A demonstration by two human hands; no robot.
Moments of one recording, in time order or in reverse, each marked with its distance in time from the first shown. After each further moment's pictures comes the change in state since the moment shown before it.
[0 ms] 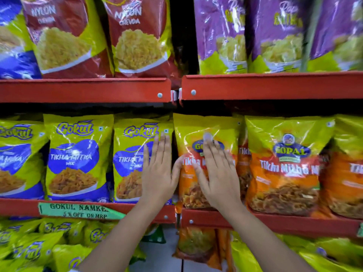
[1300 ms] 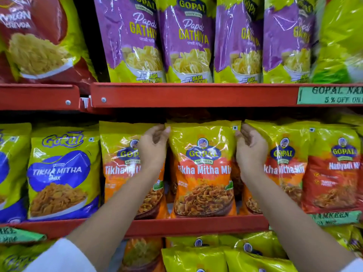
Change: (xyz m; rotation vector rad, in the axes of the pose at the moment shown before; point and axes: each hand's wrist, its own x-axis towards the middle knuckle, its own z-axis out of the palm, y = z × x) left_hand 0.085 0.178 0.031 -1.094 0.070 -0.516; right_hand 0.038 0.195 -0.131 0.622 0.358 0.774
